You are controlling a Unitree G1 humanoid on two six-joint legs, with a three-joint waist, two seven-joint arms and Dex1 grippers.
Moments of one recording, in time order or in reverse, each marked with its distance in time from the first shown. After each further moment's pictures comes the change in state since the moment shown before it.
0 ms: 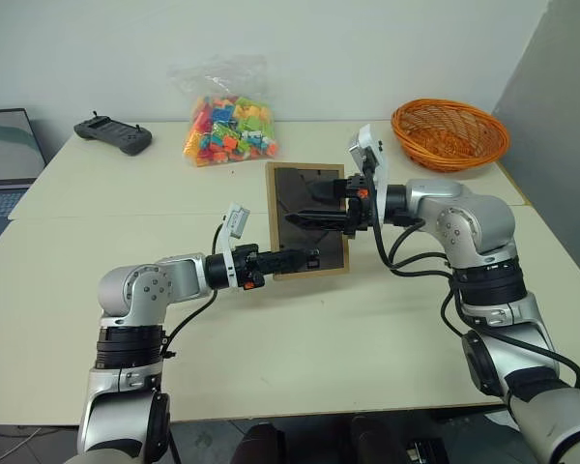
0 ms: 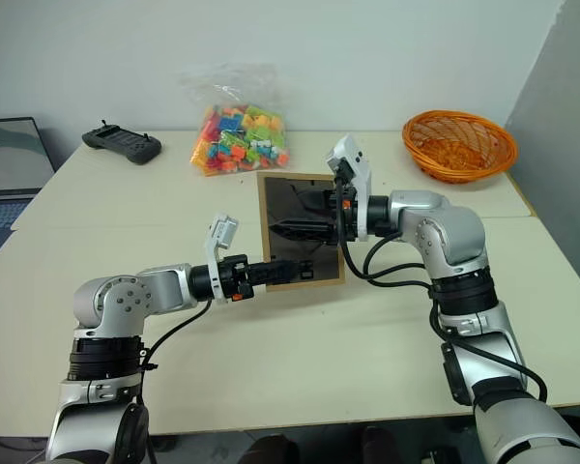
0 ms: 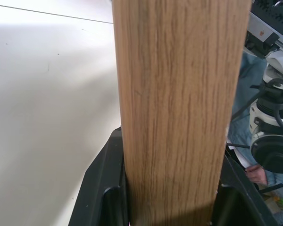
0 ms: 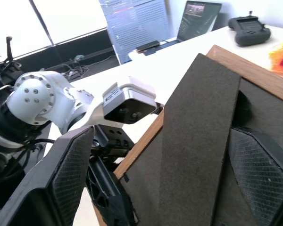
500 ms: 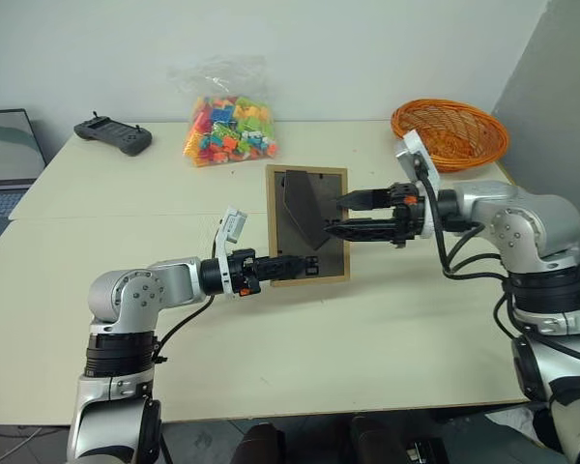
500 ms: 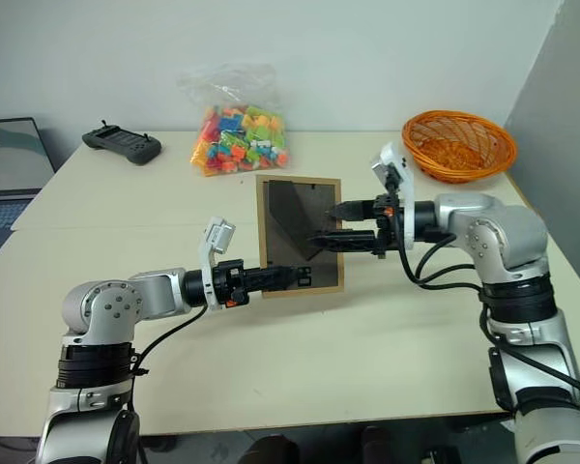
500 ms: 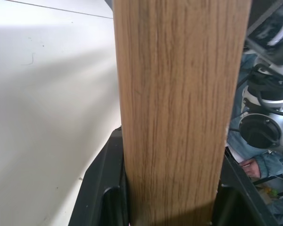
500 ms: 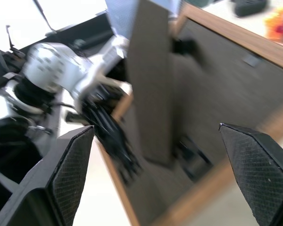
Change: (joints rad) left arm 0.035 0.040 0.001 -0.037 -0.068 0.037 0.001; right arm 0.100 -0.282 -0.024 -0.078 0.065 0.028 0.051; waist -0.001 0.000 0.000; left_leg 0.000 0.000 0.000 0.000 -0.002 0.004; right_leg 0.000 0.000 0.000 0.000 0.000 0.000
